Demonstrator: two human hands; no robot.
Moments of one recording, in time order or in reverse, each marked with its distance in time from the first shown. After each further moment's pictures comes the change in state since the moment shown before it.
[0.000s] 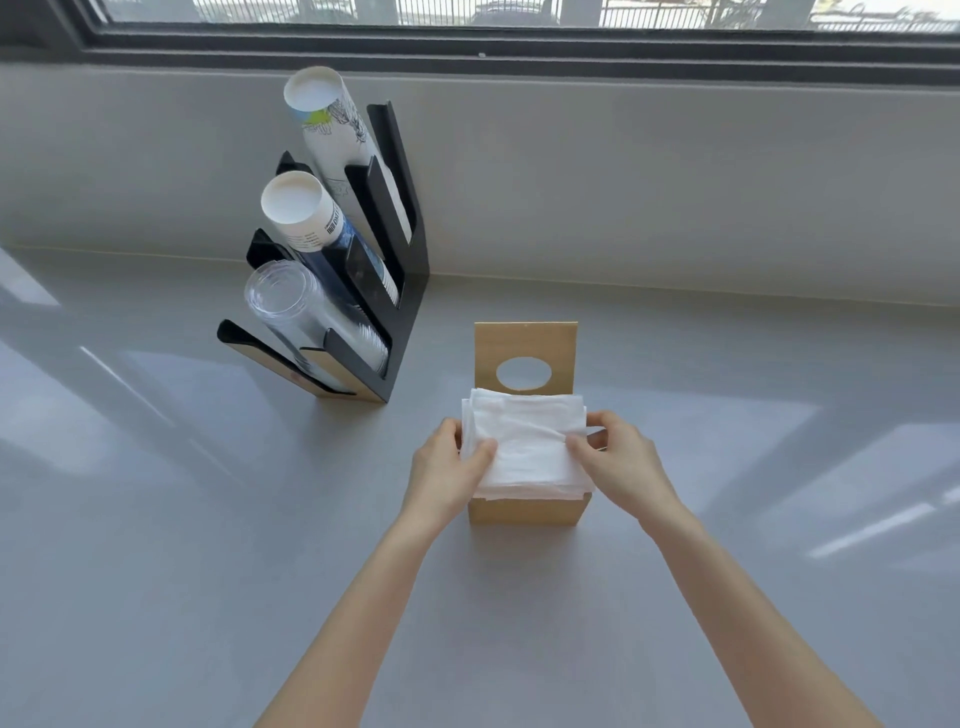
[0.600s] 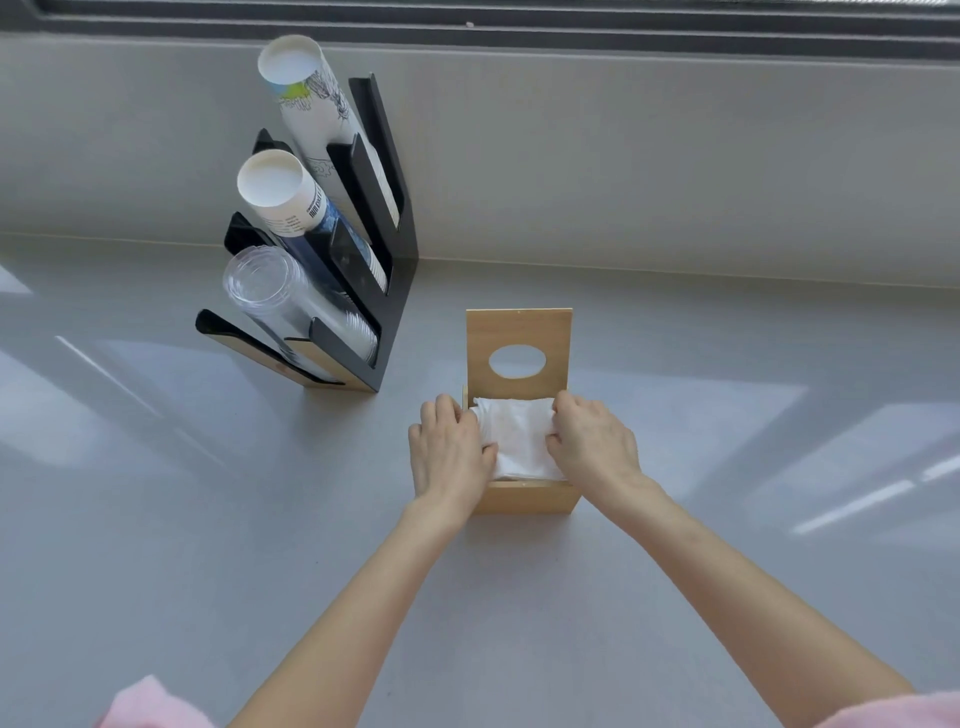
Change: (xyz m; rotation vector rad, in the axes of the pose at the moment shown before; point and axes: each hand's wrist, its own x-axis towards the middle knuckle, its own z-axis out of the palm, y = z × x) left_hand 0.022 -0.006 0.024 0.813 0.129 0.235; right_hand 0.021 -0.009 0.024 -0.748 0.079 -0.197
